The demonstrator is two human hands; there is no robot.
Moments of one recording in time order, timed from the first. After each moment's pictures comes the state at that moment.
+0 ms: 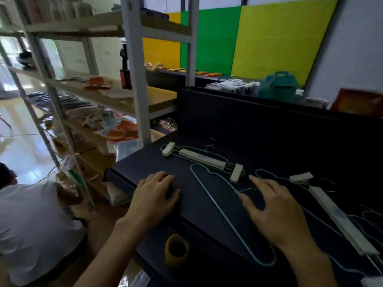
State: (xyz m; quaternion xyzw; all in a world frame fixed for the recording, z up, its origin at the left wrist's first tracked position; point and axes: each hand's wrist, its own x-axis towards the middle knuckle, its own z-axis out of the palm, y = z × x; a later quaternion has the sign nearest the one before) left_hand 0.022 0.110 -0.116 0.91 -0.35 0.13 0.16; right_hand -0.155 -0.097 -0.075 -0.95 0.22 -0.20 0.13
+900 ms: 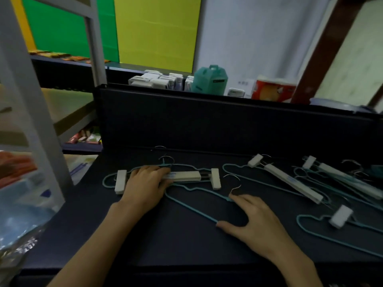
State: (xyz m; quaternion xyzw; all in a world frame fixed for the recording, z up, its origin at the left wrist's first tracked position) left_hand 0.171 0.006 -0.109 0.77 -0.61 0.03 0.21; right_hand -0.100 -0.028 -0.090 -0.88 0.44 -0.12 0.13
